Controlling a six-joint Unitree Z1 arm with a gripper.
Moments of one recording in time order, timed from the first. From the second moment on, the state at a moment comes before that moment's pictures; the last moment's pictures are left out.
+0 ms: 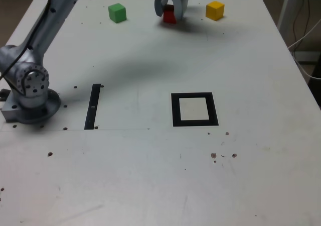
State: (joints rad) arm 0.76 2.46 -2.28 1.42 0.26 1.07
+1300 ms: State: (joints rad) arm 0.31 2.01 -1.79 1.44 0.19 0.51
